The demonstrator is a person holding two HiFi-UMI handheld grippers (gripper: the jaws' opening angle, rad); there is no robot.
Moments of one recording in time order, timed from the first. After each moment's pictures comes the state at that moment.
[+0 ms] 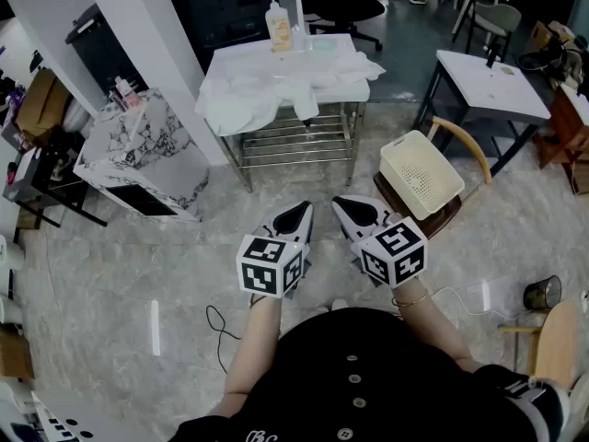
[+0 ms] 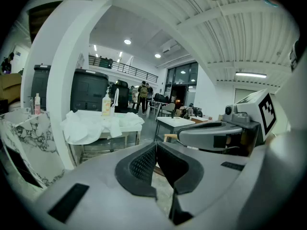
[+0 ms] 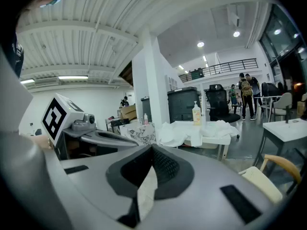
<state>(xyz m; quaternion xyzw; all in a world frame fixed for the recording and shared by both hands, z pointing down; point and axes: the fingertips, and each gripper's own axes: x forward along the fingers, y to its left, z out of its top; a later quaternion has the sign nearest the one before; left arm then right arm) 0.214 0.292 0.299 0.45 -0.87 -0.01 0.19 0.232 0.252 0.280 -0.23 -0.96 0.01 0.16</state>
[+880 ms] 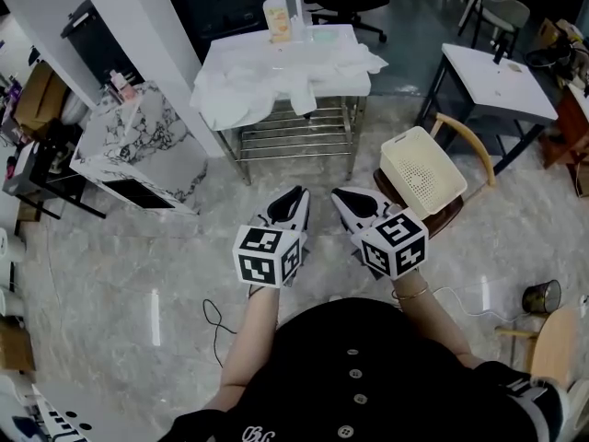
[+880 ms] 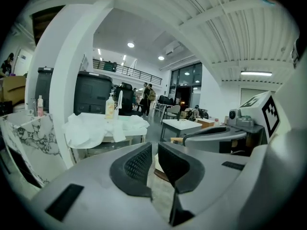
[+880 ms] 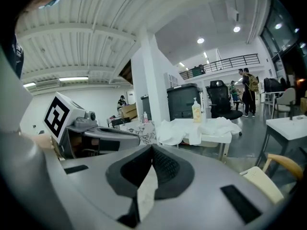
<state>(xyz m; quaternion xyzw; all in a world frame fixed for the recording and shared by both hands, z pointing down) 0.175 0.270 0.302 0.43 -0.89 -0.02 0.18 0.204 0.224 0.295 -0.24 -0.96 0.02 0.17</state>
